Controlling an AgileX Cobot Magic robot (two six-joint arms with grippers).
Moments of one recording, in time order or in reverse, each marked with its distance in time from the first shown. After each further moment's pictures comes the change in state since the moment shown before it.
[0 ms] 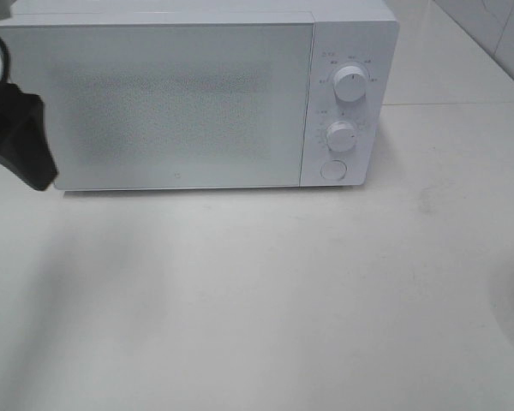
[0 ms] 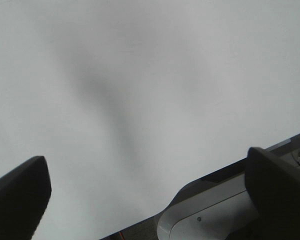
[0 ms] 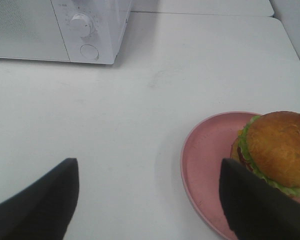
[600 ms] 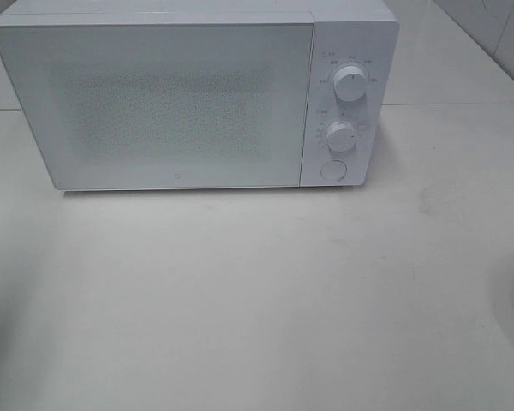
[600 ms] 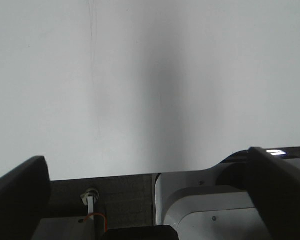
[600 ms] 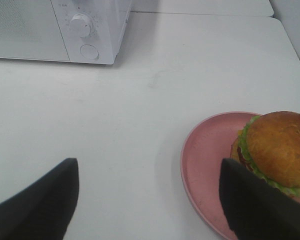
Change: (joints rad) left arm 0.279 -0.450 0.372 0.086 -0.016 -0.057; right arm 0.000 0.000 0.000 0.000 0.000 0.000
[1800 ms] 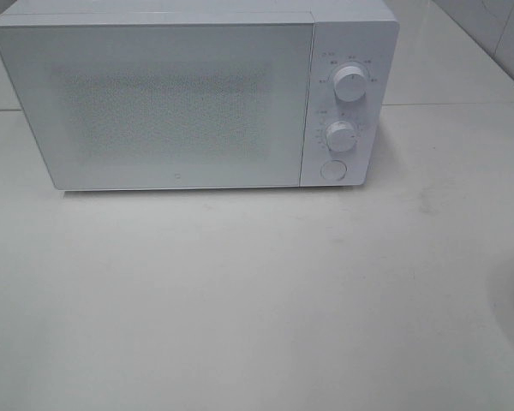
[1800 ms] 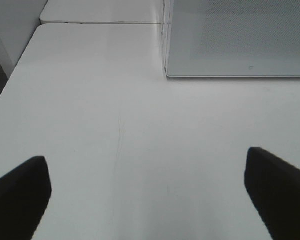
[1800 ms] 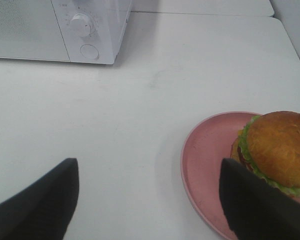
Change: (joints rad) left arm 0.000 -1.018 0.304 0.029 -0.112 -0.060; right arm 0.000 0.000 0.000 0.000 0.000 0.000
